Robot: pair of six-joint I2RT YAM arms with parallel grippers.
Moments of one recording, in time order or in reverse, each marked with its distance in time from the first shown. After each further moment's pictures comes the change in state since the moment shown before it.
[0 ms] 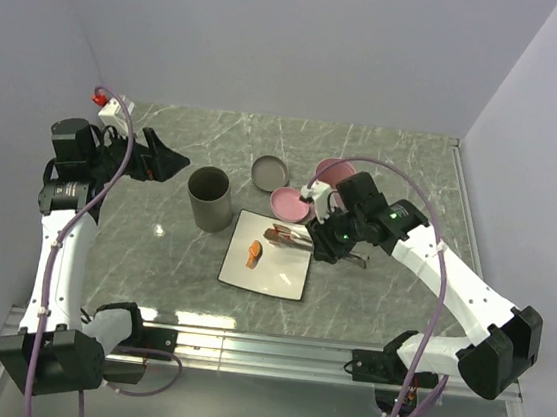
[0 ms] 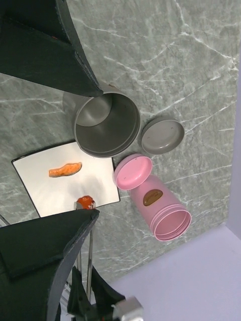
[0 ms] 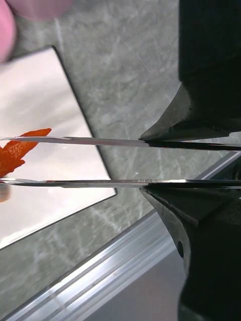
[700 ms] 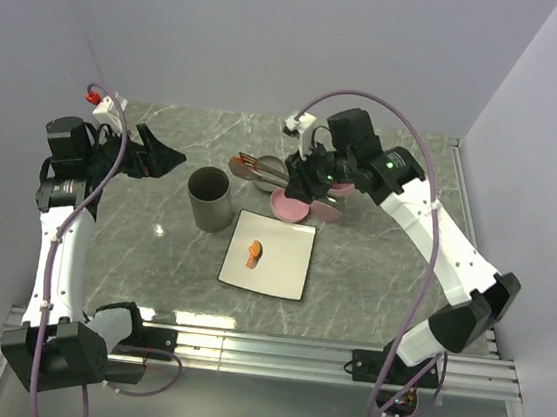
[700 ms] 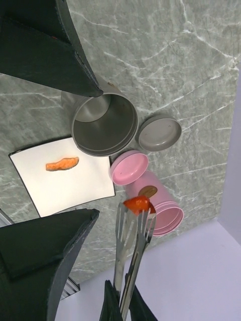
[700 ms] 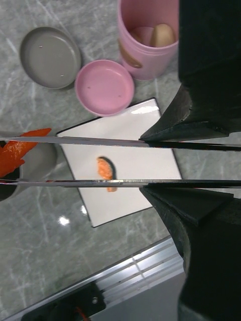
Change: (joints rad) left arm 0.047 0.026 0.000 0.024 0.046 -0.051; right arm 0.006 0.260 0.561 0.002 -0.077 0.016
